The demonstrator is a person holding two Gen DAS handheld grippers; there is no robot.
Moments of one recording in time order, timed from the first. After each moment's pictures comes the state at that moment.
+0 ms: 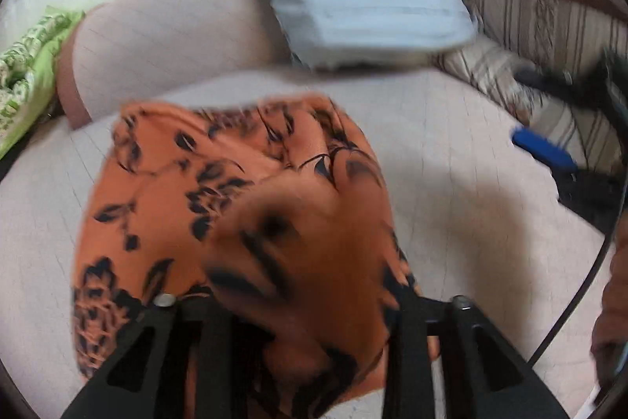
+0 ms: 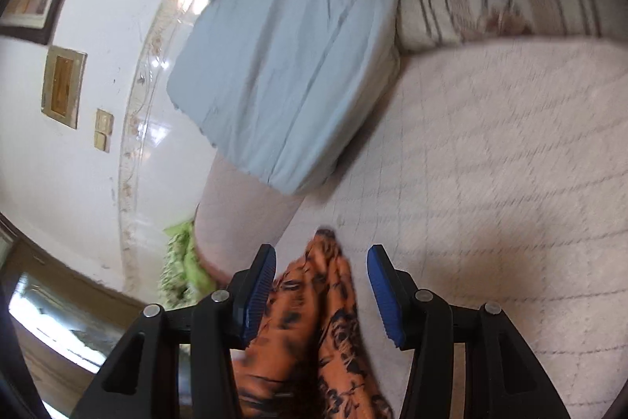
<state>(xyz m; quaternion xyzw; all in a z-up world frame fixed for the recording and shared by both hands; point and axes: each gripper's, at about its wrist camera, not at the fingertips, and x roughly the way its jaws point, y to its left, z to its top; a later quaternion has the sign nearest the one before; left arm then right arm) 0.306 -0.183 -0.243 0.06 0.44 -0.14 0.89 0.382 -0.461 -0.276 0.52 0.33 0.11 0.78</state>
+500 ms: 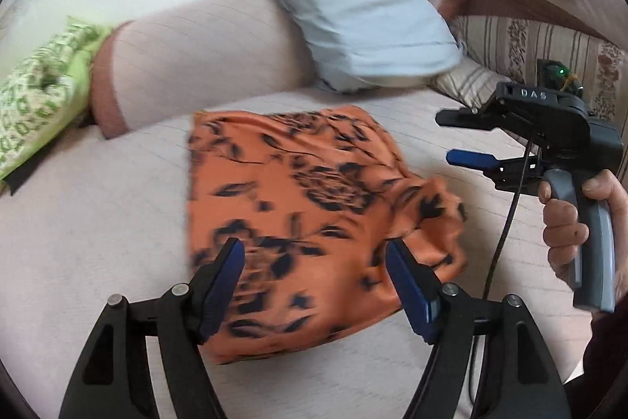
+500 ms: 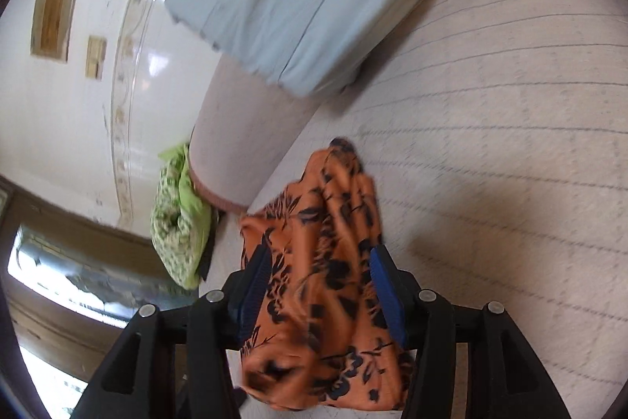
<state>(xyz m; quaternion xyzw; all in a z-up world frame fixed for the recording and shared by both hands) 0.246 -0.074 -0.188 0.06 0.38 -0.16 0.91 0.407 -0.395 -0.286 0.46 0.42 0.18 0.76</state>
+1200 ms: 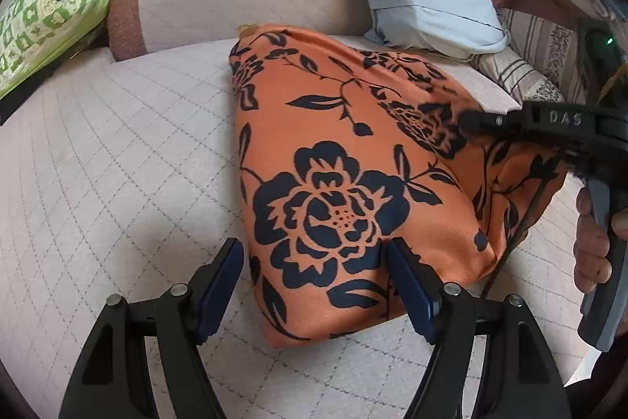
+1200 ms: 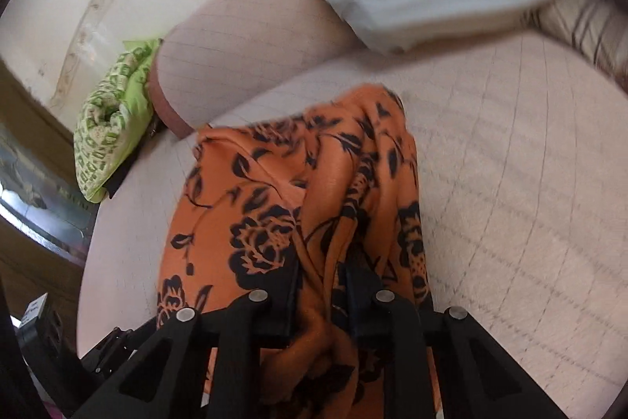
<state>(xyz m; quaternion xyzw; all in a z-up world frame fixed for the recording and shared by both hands) 0.276 -0.025 -0.244 0.01 0.46 -0.14 0.88 0.412 -0.276 -0.266 0.21 0.46 0.14 0.85</state>
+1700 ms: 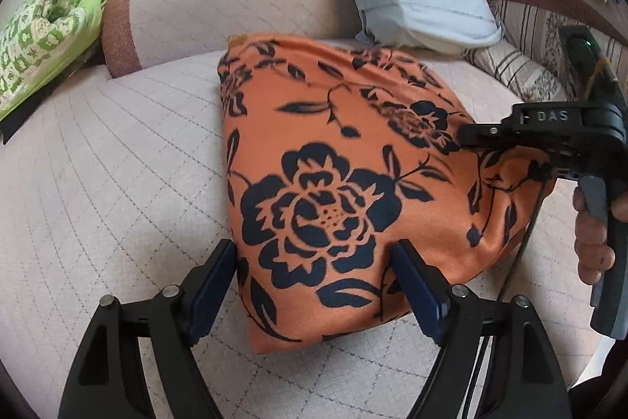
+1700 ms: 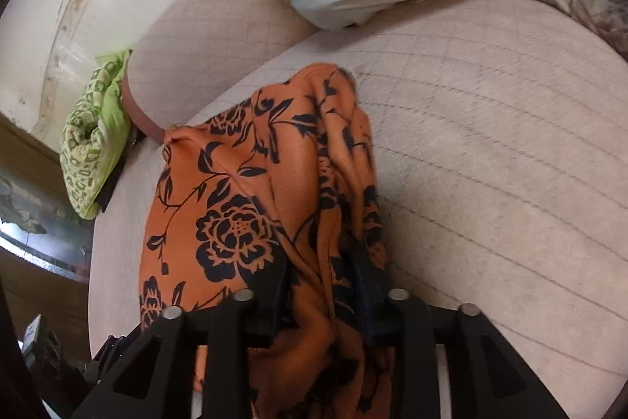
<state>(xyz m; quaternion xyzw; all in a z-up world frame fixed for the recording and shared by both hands) 0.266 -0.033 -0.237 0.02 0.44 -0.14 0.89 0.414 -0.312 -0.285 0.26 0.51 0.10 0.81</state>
